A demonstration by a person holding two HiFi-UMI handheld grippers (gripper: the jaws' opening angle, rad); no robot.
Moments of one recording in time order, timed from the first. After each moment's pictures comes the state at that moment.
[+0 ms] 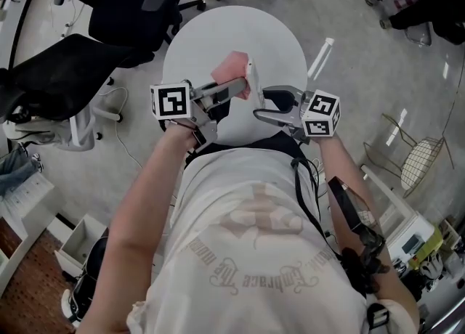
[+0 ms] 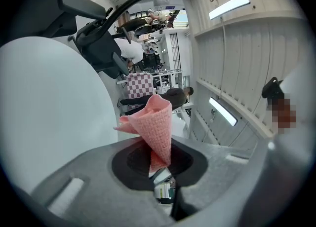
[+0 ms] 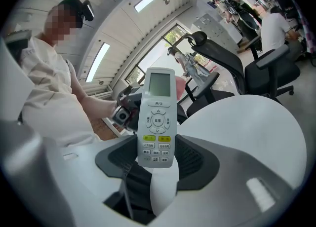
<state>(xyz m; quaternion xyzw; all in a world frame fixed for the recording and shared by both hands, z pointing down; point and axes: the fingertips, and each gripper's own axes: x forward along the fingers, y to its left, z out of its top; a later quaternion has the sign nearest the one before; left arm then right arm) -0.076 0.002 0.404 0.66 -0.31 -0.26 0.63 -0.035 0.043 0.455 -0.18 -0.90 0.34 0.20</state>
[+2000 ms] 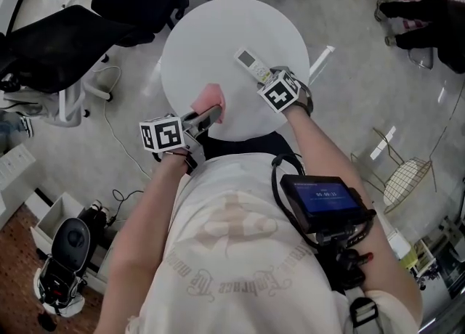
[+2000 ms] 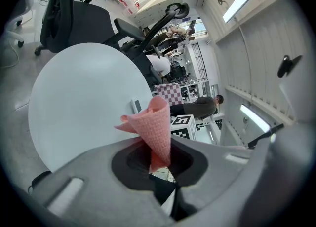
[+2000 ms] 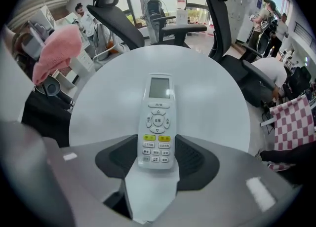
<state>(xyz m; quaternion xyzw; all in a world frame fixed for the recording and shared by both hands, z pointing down) -0.079 0.112 0.494 0.57 -0.48 -0.18 0.64 -0.021 -0.020 0.631 -0.02 -0.80 0.05 0.60</state>
